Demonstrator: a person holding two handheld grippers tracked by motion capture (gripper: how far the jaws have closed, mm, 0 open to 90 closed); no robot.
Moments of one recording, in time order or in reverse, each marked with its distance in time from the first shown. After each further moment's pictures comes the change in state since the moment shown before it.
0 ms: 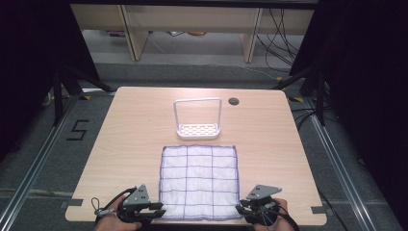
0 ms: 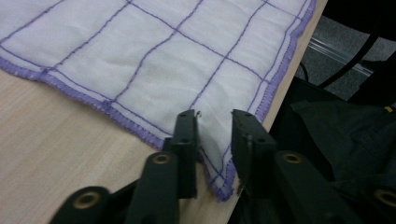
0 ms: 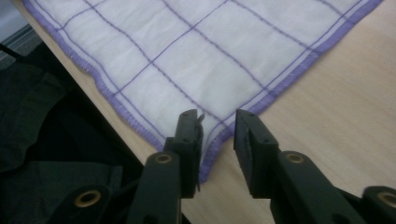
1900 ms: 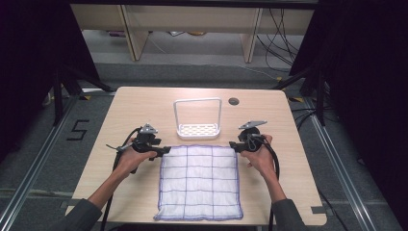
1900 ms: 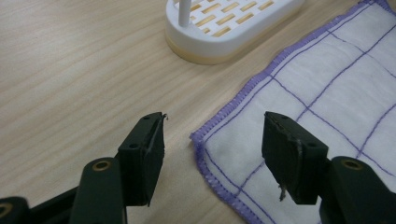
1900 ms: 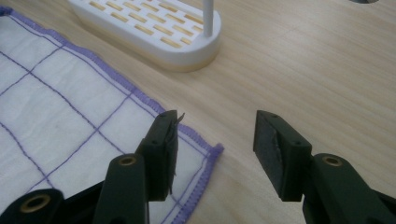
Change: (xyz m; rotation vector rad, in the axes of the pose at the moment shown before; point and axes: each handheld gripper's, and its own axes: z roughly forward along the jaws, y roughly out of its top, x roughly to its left) left arm 0.158 0.089 0.053 -0.028 0.244 -0.156; right arm -0.130 0.131 0.078 -0.083 -0.150 0.066
